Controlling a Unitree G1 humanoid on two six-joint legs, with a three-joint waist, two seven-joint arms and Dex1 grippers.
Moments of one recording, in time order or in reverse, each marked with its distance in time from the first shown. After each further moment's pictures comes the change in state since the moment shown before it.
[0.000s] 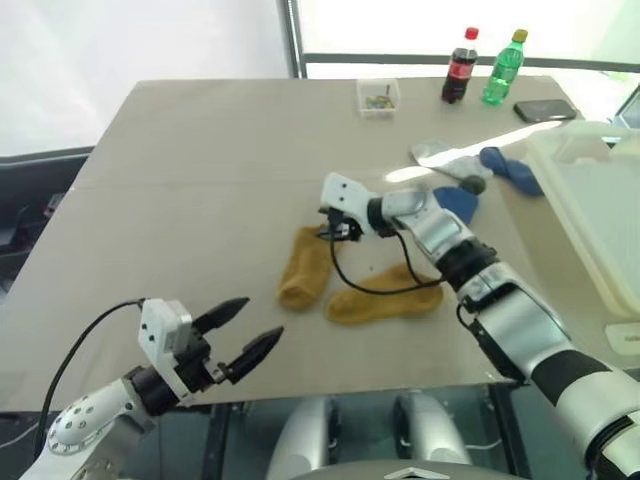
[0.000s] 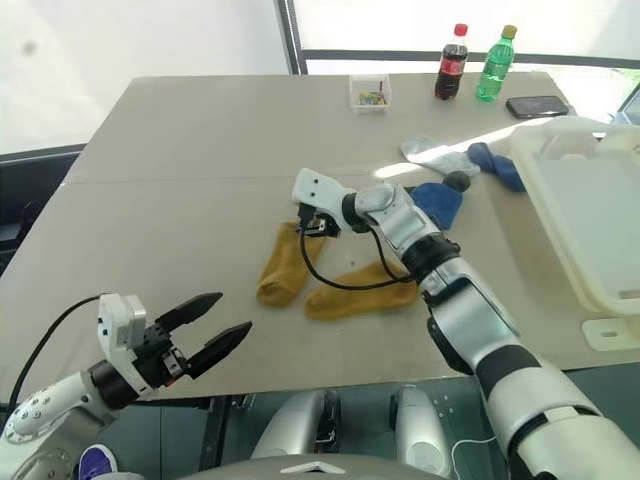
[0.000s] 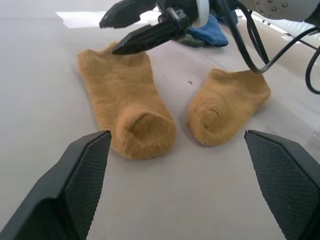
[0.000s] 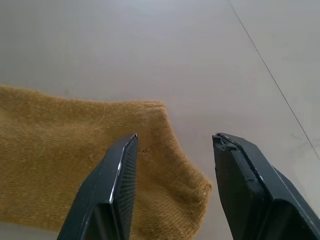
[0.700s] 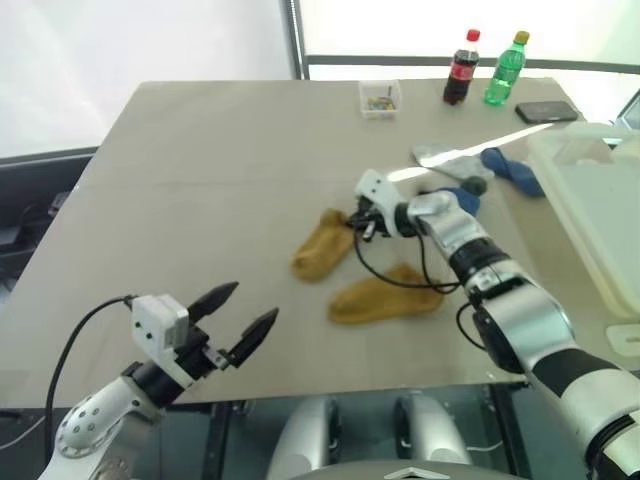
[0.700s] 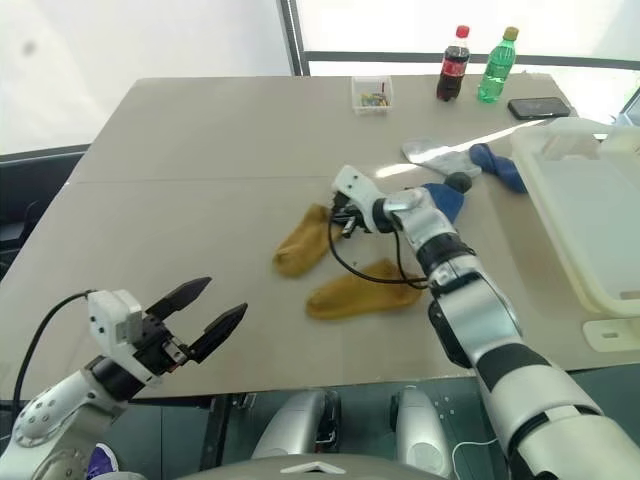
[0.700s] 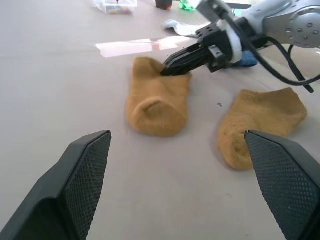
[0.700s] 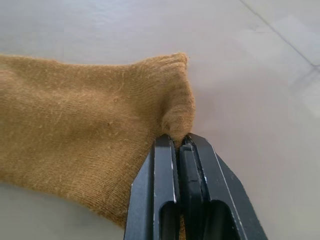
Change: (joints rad) left arm -0.130 -0.054 -0.053 0.082 0.054 -0.039 0.084; right arm 0.223 -0.108 -0.231 -0.268 0.012 0.352 -0.052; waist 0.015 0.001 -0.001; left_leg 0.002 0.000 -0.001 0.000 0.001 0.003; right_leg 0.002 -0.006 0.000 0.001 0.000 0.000
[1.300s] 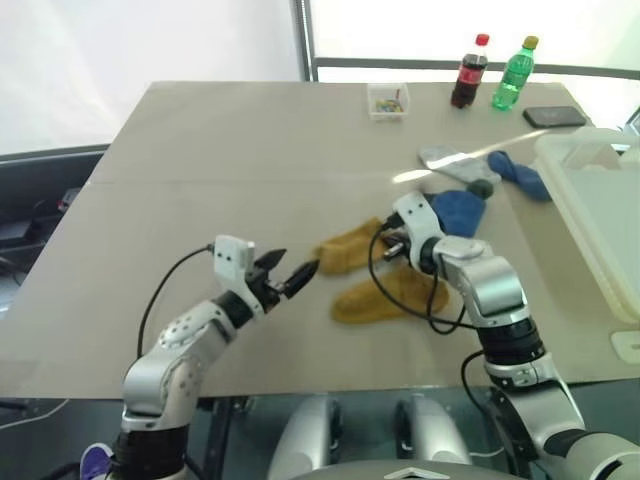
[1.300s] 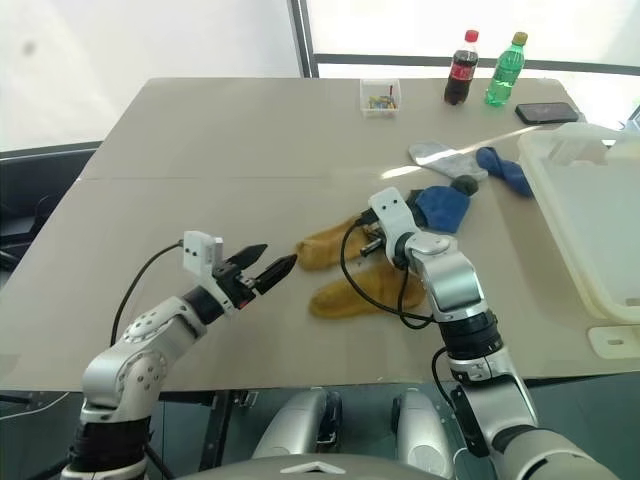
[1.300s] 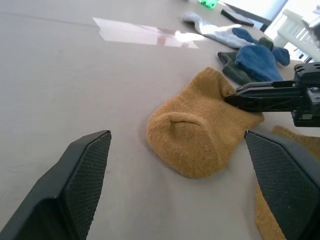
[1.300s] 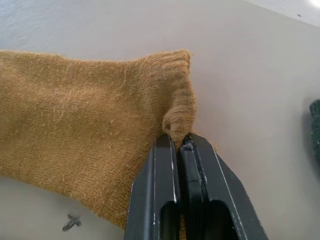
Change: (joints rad) left arm -0.473 -0.082 -0.204 0.262 0.003 0.302 0.207; right arm 0.354 0.064 -0.072 -0.791 0.013 0.688 -0.394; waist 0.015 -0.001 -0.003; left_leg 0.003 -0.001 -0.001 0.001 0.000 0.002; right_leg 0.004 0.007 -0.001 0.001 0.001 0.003
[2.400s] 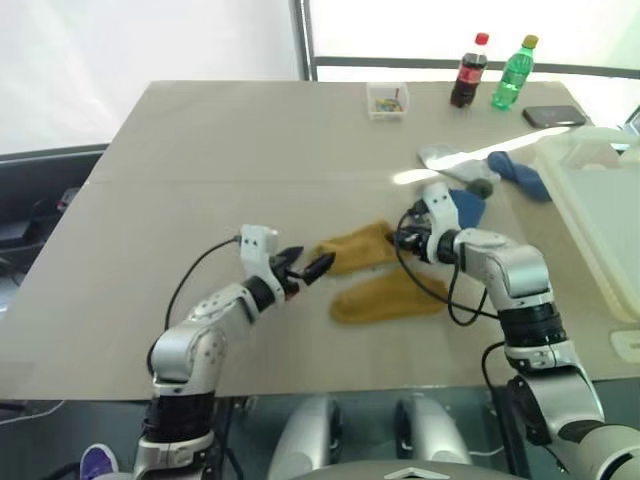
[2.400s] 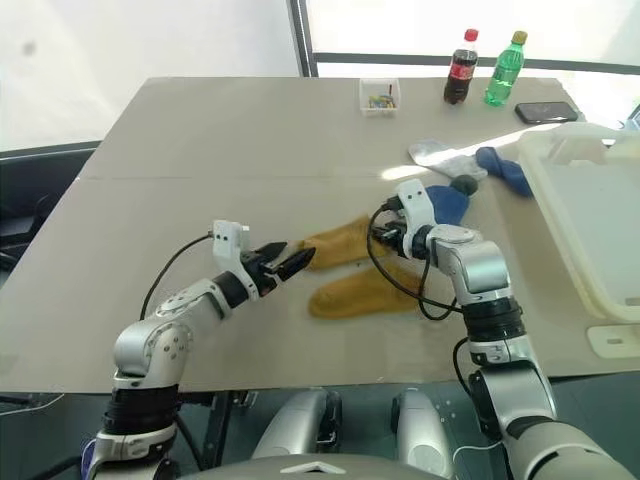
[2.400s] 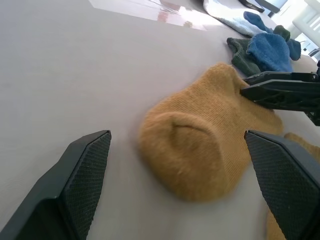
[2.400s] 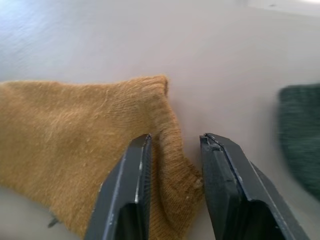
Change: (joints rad) left arm -0.133 -0.092 -0.015 0.081 0.024 0.150 0.072; right arm -0.068 -0.094 -0.087 0.174 0.252 -0.079 0.088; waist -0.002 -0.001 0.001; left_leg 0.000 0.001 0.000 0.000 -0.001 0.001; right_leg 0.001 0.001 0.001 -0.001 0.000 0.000
